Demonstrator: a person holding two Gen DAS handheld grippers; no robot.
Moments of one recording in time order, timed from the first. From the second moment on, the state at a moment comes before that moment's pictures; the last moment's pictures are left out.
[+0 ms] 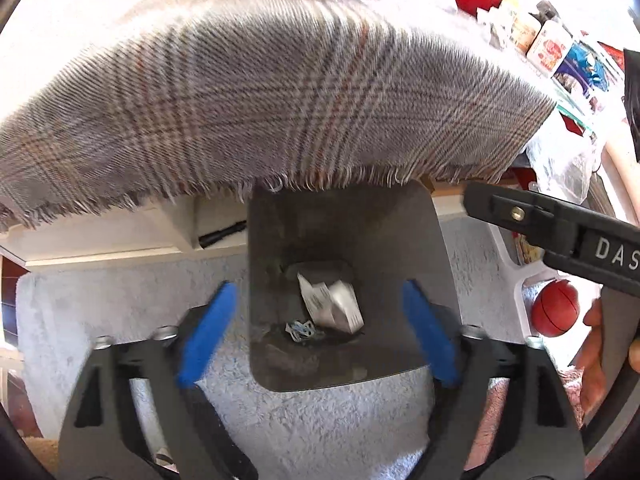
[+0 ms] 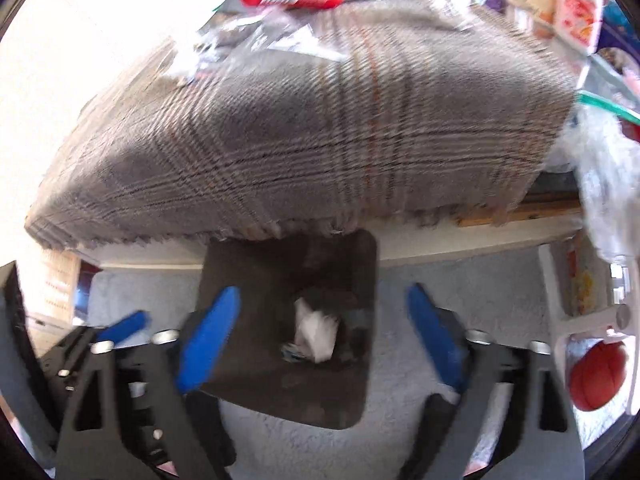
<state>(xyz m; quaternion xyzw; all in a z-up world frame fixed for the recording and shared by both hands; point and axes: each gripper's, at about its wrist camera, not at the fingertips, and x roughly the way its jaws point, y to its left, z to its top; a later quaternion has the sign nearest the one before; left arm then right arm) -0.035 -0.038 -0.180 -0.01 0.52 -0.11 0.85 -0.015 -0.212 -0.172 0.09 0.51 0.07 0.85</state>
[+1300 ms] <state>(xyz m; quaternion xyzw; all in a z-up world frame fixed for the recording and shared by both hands) 0.141 -0.077 -0.025 0.03 0.43 -0.13 0.90 0.133 -0.304 -0.064 0.11 0.46 0.01 0.88</state>
